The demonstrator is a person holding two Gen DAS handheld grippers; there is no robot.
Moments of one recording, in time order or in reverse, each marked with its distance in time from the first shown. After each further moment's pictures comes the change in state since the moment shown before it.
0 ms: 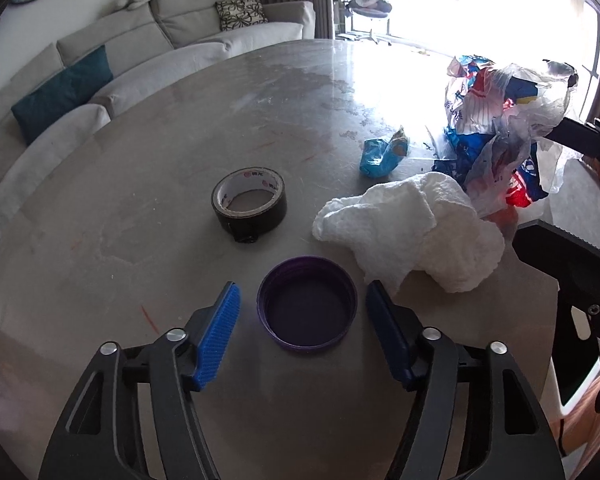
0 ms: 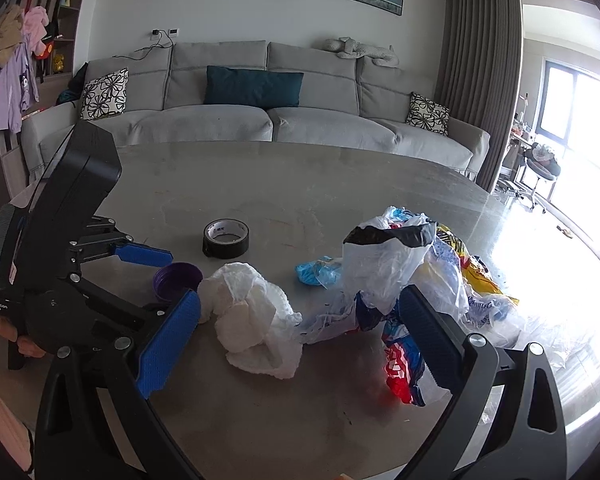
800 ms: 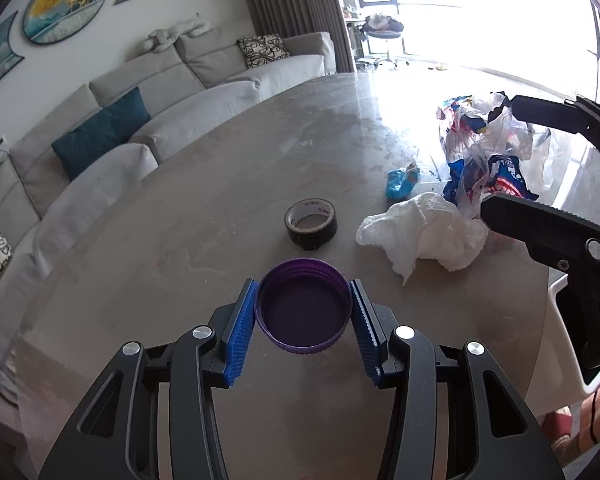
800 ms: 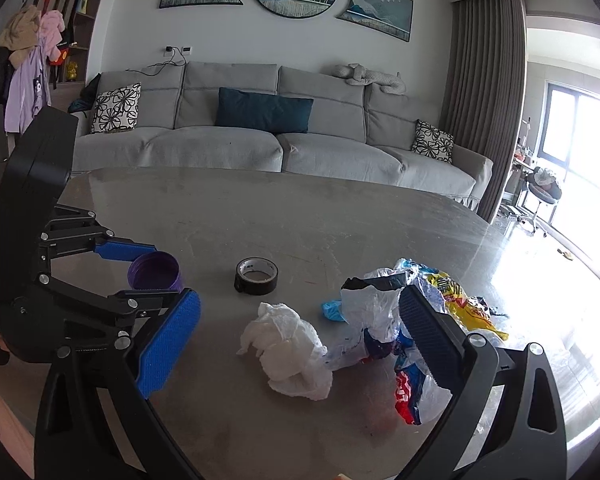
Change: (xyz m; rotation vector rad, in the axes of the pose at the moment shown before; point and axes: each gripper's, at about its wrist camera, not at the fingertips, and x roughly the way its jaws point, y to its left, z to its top) left arm -0.083 0.011 -0.013 0.035 -0.102 0.163; right arm -0.023 0.028 0.026 -0.043 -0.089 0.015
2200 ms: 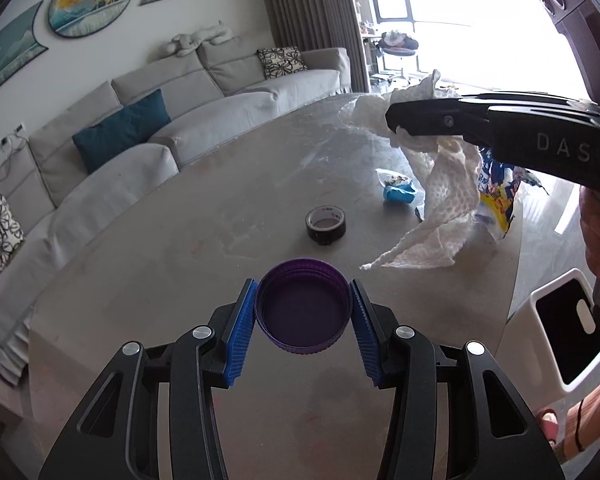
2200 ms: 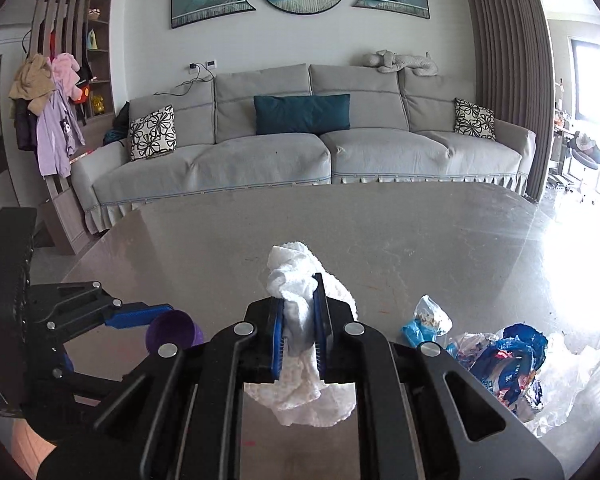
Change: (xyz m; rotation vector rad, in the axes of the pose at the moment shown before) left arm -0.050 0.016 -0.011 -0.059 -0.049 0.023; right arm -0.021 0.012 0.060 0.124 0.015 0.204
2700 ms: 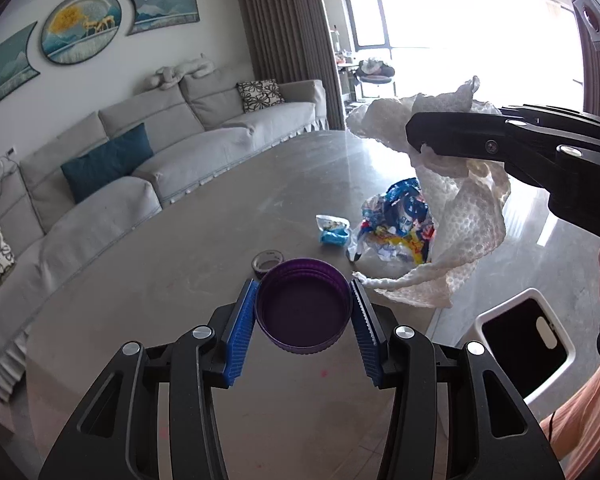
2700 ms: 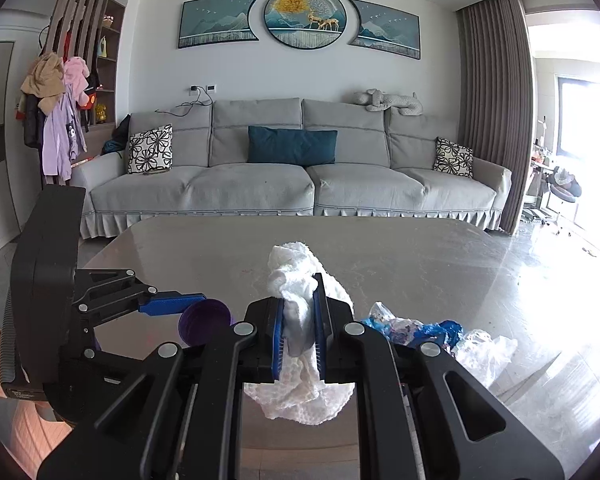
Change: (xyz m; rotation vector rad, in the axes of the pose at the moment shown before) left arm -0.064 -0.060 0.018 0.026 -0.108 -0.080; right arm -0.108 0.005 -0.011 -0.058 -0.090 -0.090
